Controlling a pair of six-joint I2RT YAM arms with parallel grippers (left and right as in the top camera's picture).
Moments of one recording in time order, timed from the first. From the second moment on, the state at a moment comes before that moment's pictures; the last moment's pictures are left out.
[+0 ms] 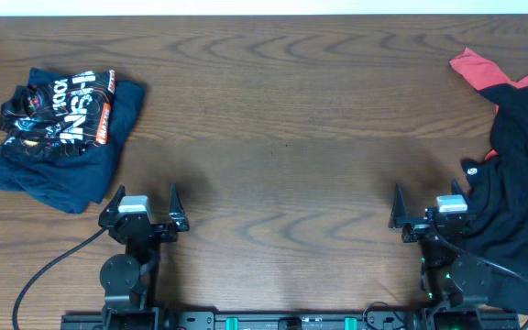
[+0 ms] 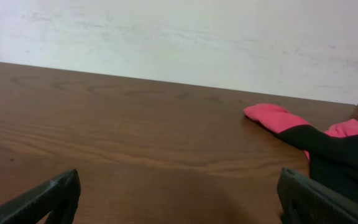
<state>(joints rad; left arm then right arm) 0.01 0.01 0.02 -0.12 -0.01 -0.06 0.04 0.01 0.01 -0.07 -0.01 -0.08</state>
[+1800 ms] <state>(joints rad) 0.01 0.01 0.02 -0.12 -0.01 -0.06 0.04 0.01 0.01 -0.07 -0.01 -0.08</state>
